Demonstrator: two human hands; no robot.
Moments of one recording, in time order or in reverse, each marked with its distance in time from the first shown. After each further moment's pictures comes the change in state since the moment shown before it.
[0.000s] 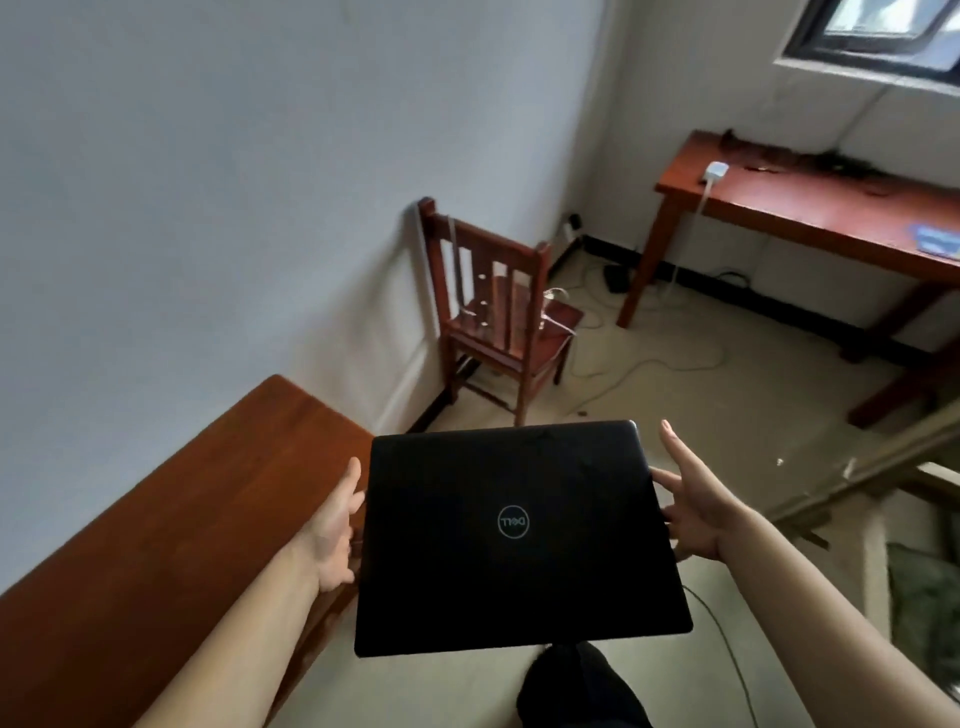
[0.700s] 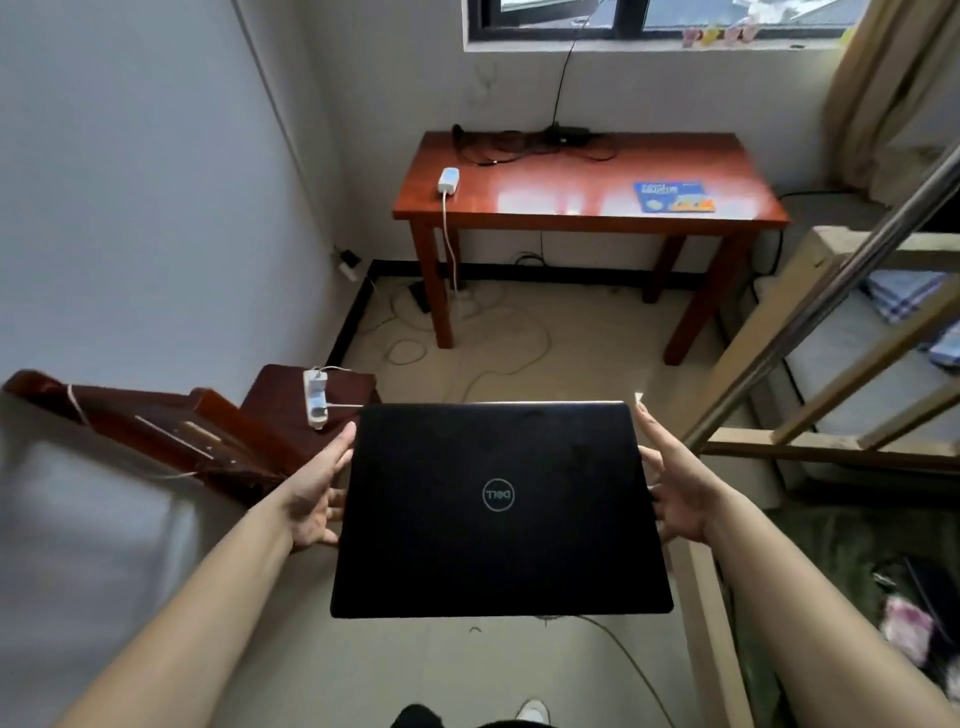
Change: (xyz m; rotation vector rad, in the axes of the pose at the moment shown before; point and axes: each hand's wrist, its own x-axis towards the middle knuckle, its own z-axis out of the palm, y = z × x) left_hand 0.197 0.243 0.458 0.558 -0.149 0.012; right_hand 0.026 -0.130 -0.380 0.376 0.214 -0.078
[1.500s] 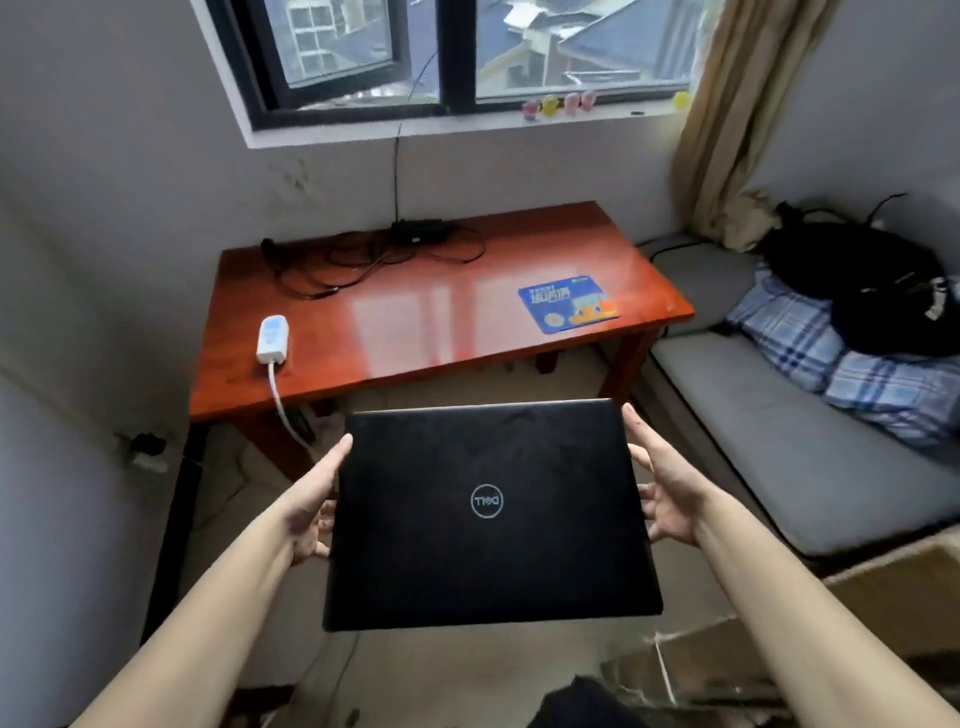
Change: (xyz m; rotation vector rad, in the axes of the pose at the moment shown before) left_hand 0.363 0.488 0.123 0.295 -0.157 0.037; right_hand 0.233 -0.397 -0.105 0.204 0.293 -0.060
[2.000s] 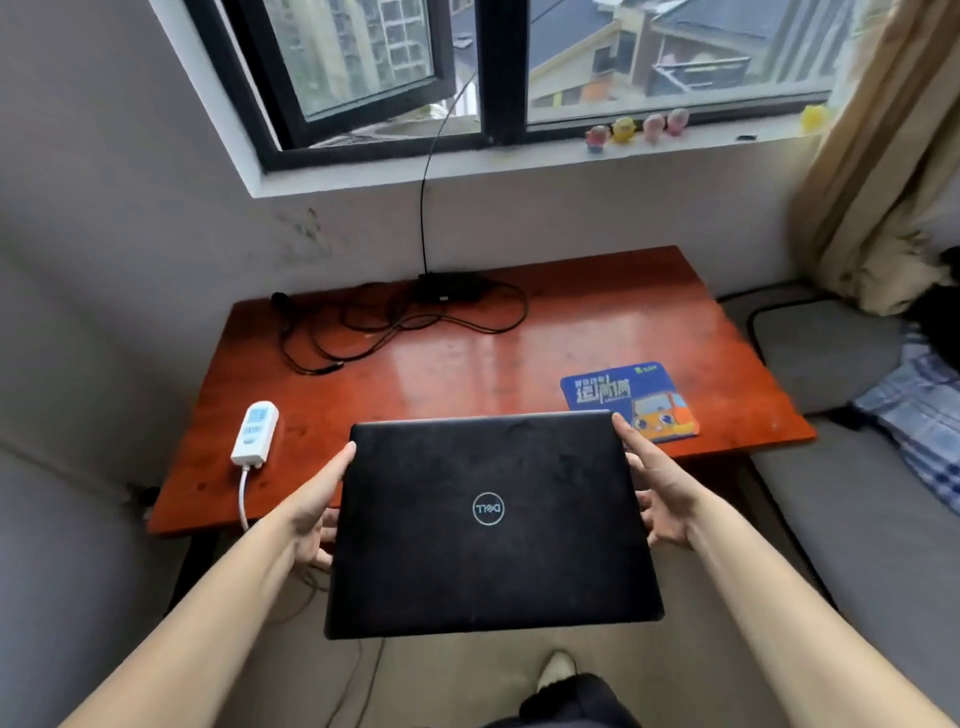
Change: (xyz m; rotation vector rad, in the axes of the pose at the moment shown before) left_hand 0.179 0.225 0.024 -0.088 0.141 -0.086; right_hand 0.234 -0.252 -0.031 -0.075 -0.100 0.046
